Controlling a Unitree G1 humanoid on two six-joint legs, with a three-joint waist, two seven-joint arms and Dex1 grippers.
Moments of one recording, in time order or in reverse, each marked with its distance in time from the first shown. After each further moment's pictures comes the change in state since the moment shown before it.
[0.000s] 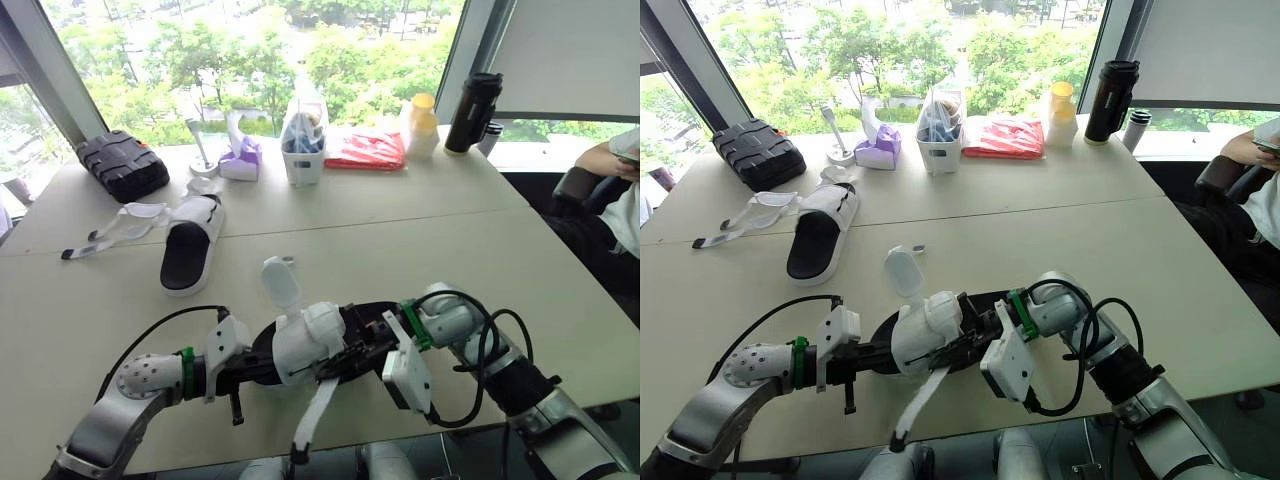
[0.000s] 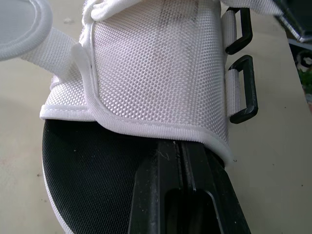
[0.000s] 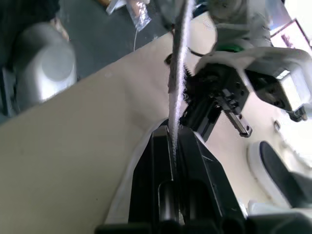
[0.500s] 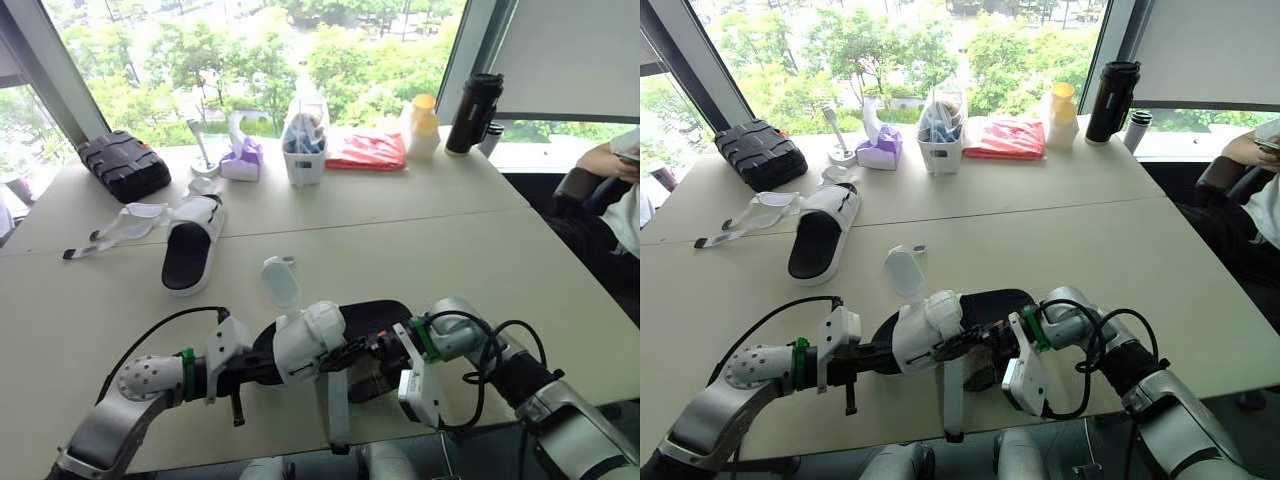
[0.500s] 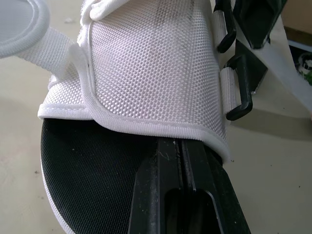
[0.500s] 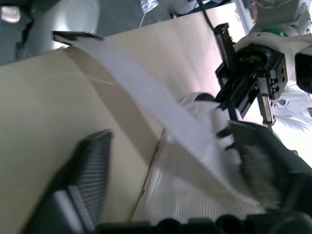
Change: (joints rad) left arm 0.005 -0.010 -0.002 -0.004 0.003 0.001 0.009; right arm -0.041 -0.096 0.049 0.238 -0.152 -0.322 -0.256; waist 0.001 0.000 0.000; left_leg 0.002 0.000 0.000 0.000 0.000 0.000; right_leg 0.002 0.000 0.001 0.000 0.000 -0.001
